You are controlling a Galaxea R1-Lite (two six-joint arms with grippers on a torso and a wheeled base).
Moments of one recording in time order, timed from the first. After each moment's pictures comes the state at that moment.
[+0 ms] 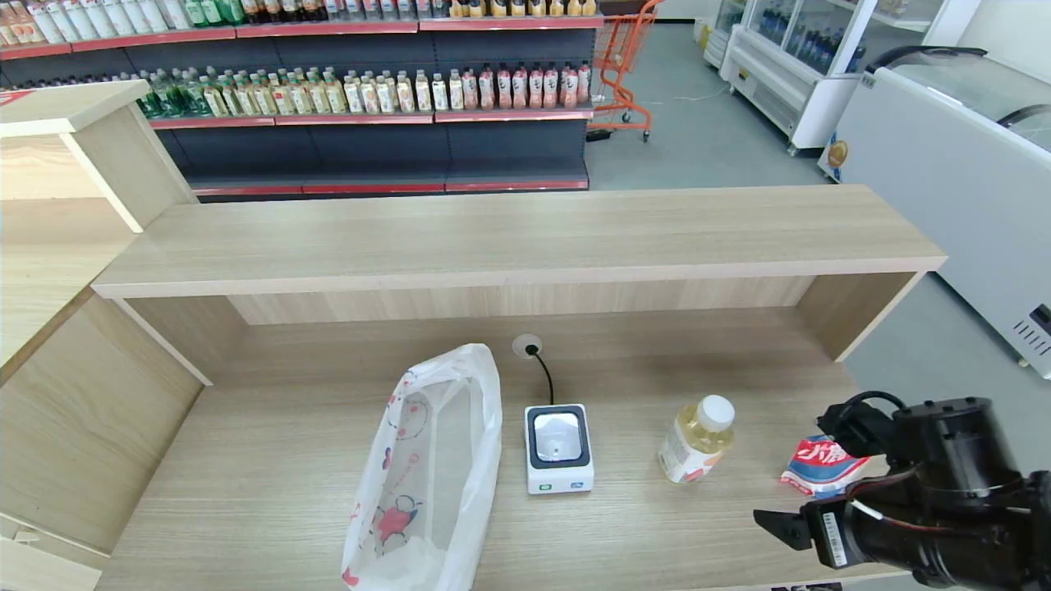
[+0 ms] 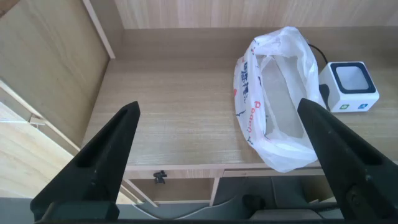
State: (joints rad) left arm 0.00 0.00 0.00 0.00 0.00 0.00; right arm 0.31 1.59 -0.33 -0.50 -0.09 0.07
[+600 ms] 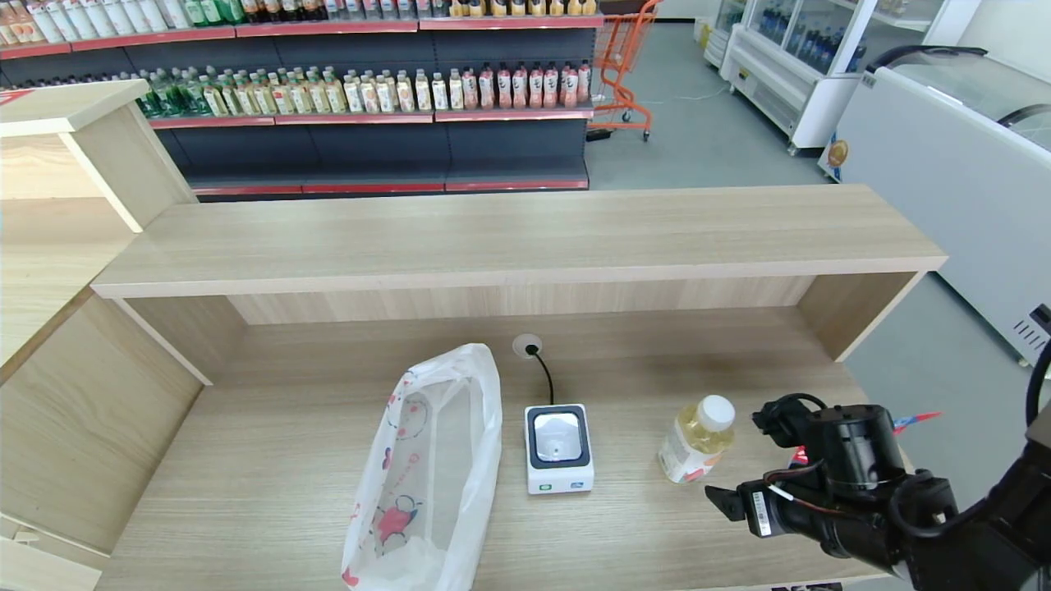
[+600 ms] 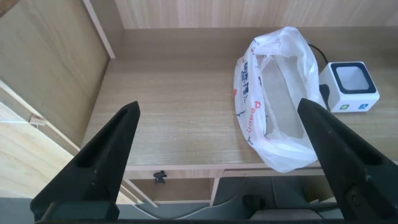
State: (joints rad) left arm 0.00 0.00 0.00 0.00 0.00 0.00; right arm 0.35 1.93 -0.34 -0.91 -0.16 0.07
